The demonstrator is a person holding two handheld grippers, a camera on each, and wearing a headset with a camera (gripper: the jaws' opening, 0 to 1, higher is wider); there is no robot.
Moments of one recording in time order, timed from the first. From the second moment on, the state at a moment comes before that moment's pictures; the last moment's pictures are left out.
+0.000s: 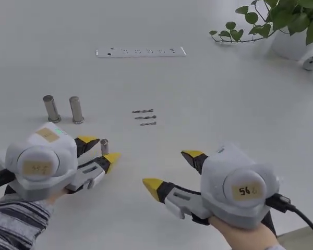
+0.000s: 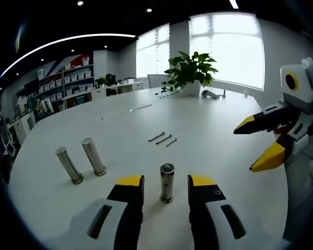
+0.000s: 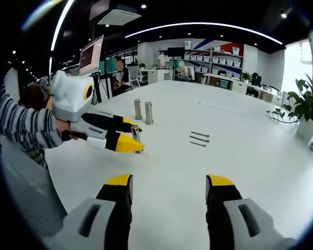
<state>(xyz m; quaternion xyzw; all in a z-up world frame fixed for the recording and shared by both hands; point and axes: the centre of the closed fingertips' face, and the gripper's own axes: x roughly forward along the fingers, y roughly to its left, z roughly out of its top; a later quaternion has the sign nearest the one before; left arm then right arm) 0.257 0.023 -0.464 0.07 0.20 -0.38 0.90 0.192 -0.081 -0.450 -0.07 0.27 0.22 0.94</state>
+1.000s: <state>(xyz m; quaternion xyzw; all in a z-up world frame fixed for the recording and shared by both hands) 0.220 0.086 -0.435 0.03 0.22 -0.27 0.94 0.289 -0.114 -0.445 -0.25 0.36 0.36 0.82</state>
